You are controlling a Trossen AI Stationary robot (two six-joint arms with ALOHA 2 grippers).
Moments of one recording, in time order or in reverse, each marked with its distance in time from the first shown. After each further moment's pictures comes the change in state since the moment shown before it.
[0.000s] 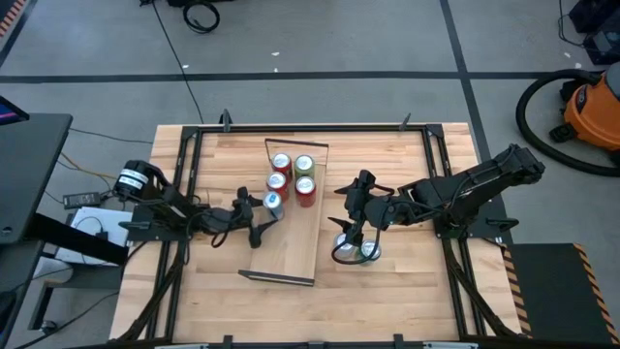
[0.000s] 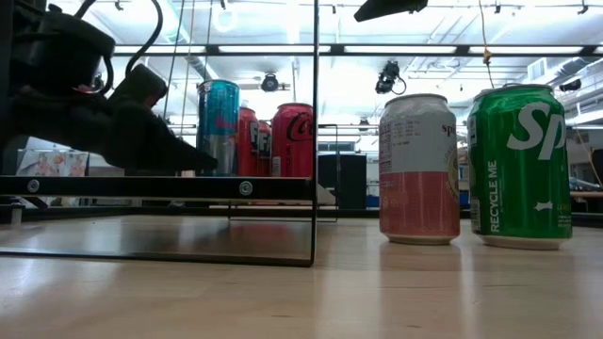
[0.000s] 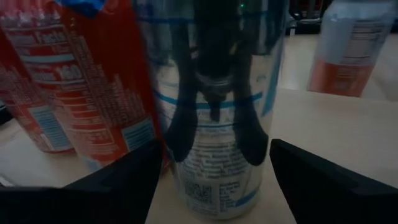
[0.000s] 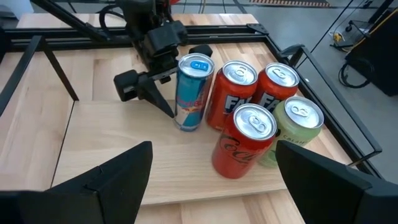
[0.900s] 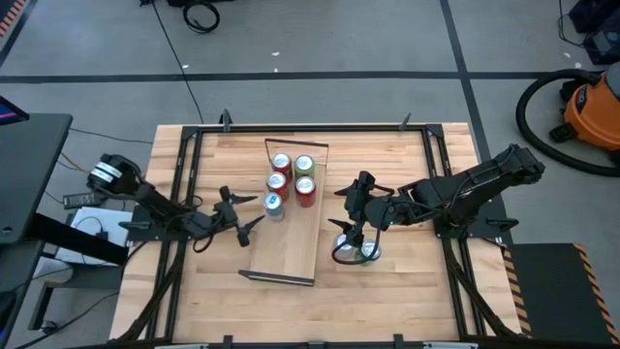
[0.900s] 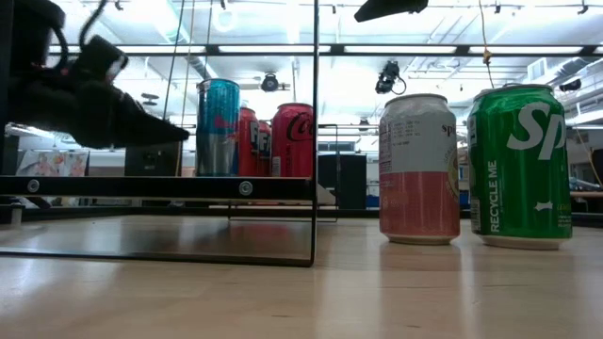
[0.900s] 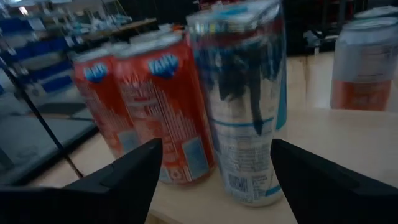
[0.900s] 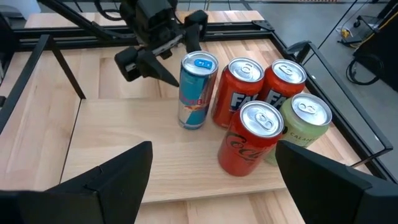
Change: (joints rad) left arm -0.180 -0.244 -0.099 -0.048 -0.298 0.136; right arm 0.001 0.000 0.000 -0.004 -0.022 0.014
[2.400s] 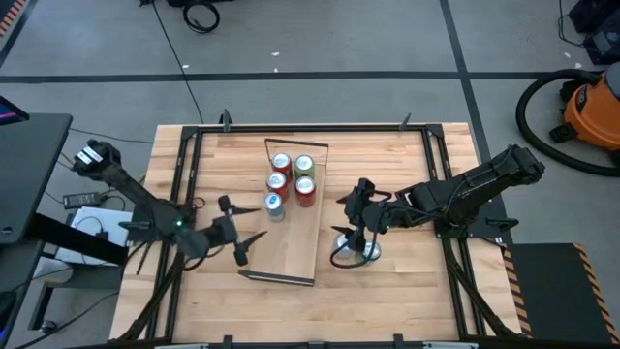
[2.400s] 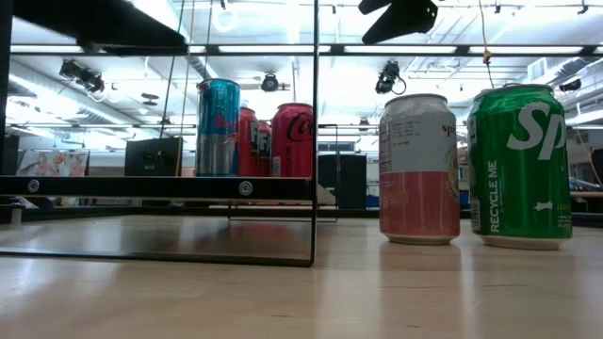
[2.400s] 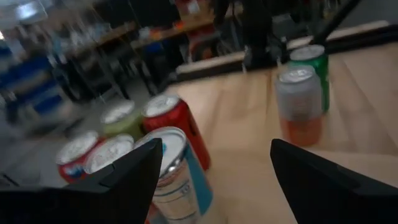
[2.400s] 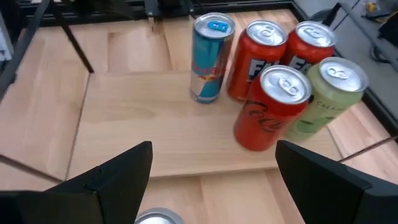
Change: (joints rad) left arm -0.239 -0.346 0.417 -0.915 -0.170 -0.022; right arm 0.000 0.000 -0.074 0.005 -0.072 0.061
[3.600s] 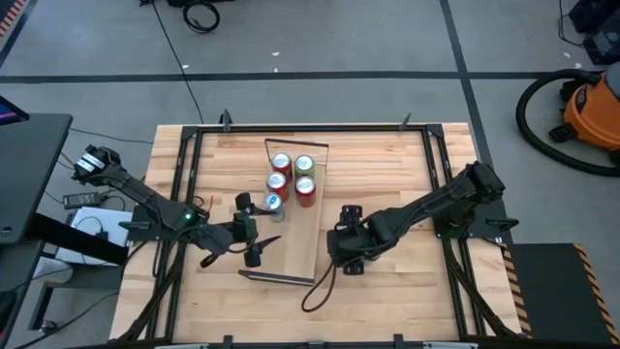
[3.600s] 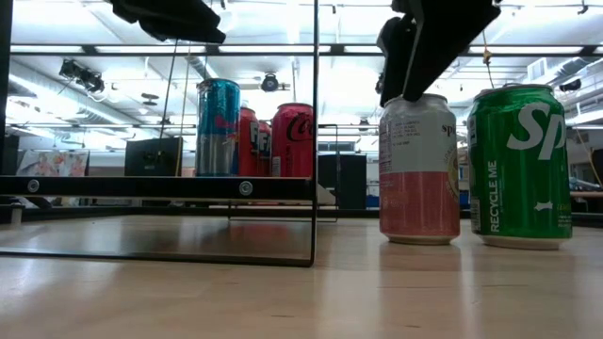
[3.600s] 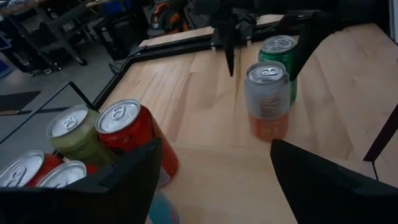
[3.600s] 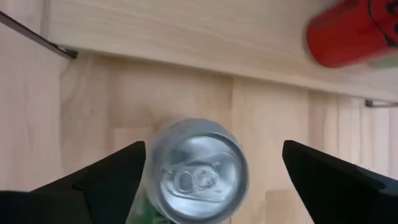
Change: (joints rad) left arm 0.139 0.109 0.300 -0.379 0.280 -0.133; right arm 0.059 0.395 0.309 -0.491 -0.139 0.014
